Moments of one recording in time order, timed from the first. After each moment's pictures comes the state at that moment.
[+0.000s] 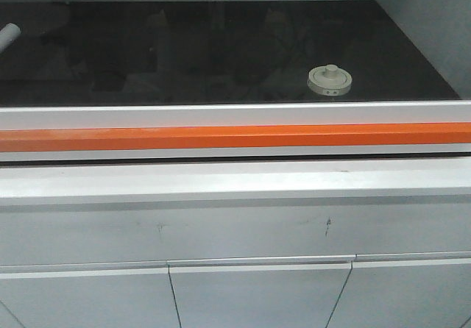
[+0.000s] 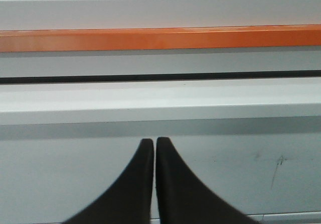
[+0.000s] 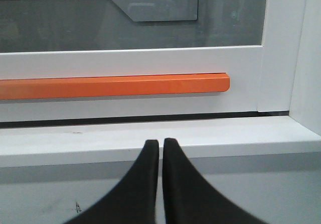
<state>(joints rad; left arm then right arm) 0.02 -0.01 0.03 0.04 0.19 -0.04 -0.05 -0.01 0.03 -0.09 0.06 0.07</state>
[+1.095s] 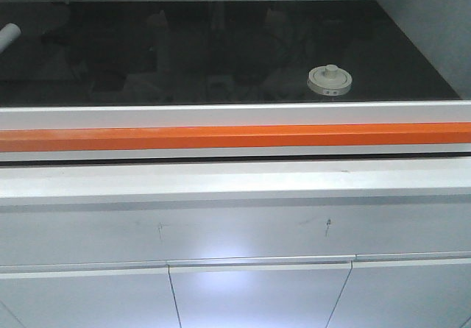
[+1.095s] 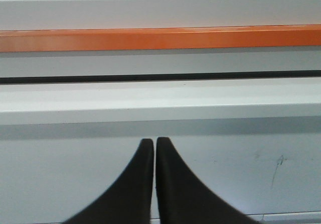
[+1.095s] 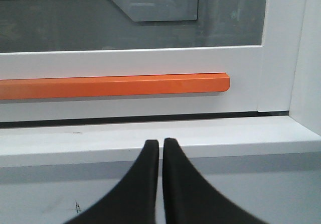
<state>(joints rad) 0.02 -0.01 0.03 0.04 0.19 -0.04 -0.05 -0.01 0.03 -0.09 0.06 0.07</state>
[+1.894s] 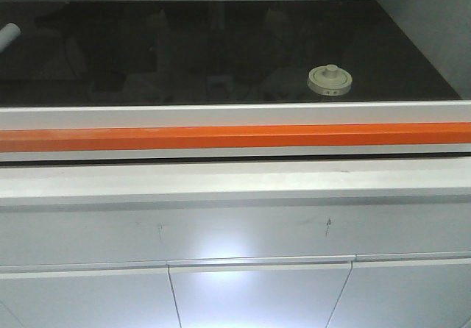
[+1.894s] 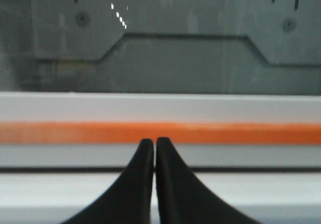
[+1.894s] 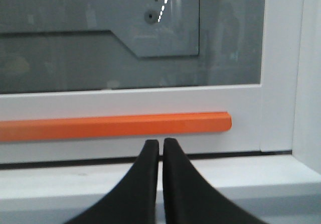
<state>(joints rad) 0.02 -0.01 0.03 0.01 -0.11 -0.05 -0.05 -0.01 0.03 -0.08 -0.08 0.07</state>
